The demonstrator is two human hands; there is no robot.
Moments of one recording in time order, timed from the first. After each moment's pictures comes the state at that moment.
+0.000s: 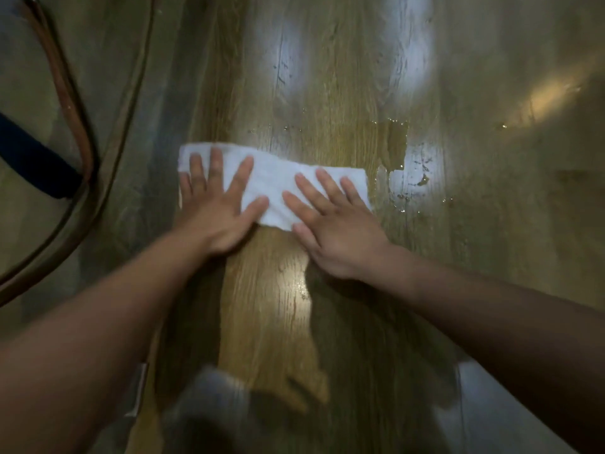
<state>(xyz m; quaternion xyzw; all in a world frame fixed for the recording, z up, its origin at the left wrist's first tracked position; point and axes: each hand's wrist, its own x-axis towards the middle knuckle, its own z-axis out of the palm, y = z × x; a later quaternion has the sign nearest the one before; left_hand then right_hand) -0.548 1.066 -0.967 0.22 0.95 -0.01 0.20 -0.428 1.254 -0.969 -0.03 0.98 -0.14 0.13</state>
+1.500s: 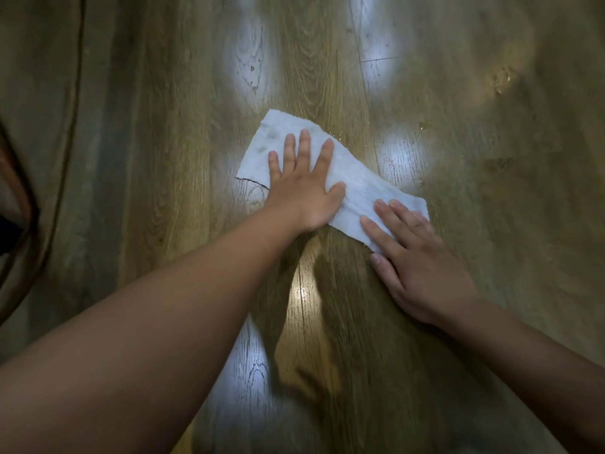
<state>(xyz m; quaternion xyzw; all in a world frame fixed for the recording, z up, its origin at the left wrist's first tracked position) -0.509 1.266 -0.968 0.36 0.90 0.02 0.23 -0.307 1.371 -0.984 0.10 0.98 -0.15 0.05</state>
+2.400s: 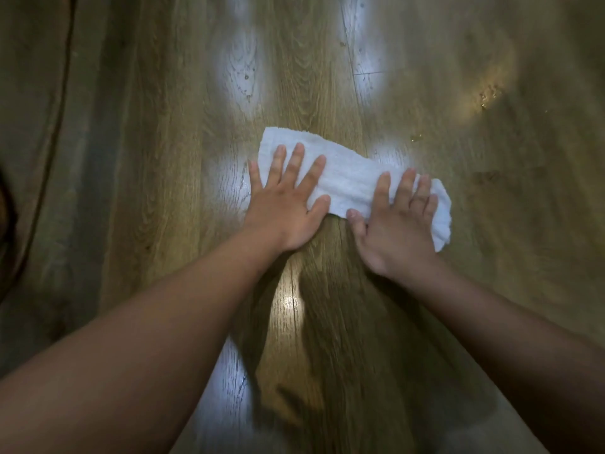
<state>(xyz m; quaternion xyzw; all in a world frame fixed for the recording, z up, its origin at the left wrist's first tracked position) -0.511 1.244 -0.980 0.39 0.90 0.02 0.16 -0.377 1.365 -0.969 0.34 0.92 -0.11 0.17</state>
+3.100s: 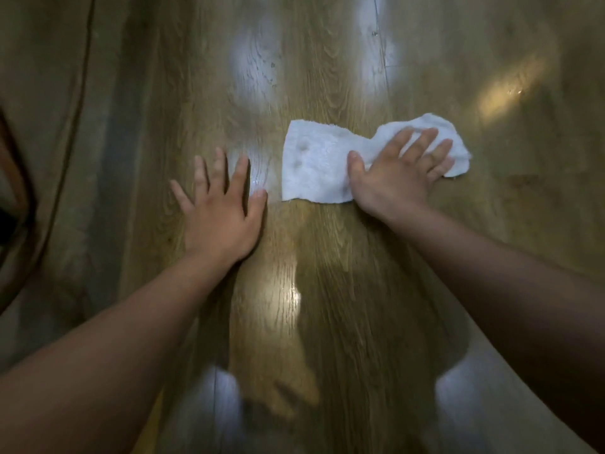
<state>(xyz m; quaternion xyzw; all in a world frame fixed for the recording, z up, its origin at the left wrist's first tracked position) -0.544 1.146 -0.977 0.21 0.97 0.03 0.10 -0.462 1.368 -0.969 0.41 0.89 -0.17 0.12</state>
